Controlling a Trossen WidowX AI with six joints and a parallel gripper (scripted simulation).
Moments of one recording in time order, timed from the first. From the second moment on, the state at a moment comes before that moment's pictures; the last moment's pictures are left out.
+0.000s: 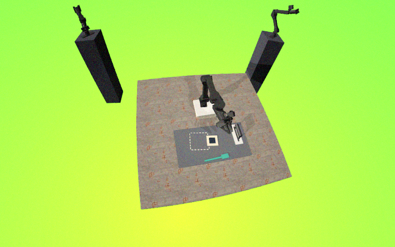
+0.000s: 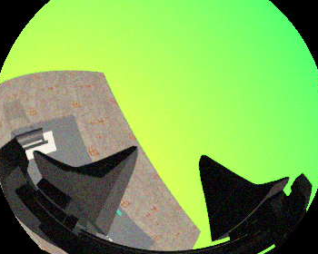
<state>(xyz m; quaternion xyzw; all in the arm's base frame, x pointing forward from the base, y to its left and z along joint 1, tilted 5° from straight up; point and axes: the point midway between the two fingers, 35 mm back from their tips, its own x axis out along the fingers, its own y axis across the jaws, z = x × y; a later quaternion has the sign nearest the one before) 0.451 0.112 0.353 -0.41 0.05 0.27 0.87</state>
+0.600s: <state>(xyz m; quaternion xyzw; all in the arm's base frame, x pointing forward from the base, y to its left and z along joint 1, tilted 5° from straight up) 0.445 0.186 0.265 -0.22 0.28 0.32 0.88</state>
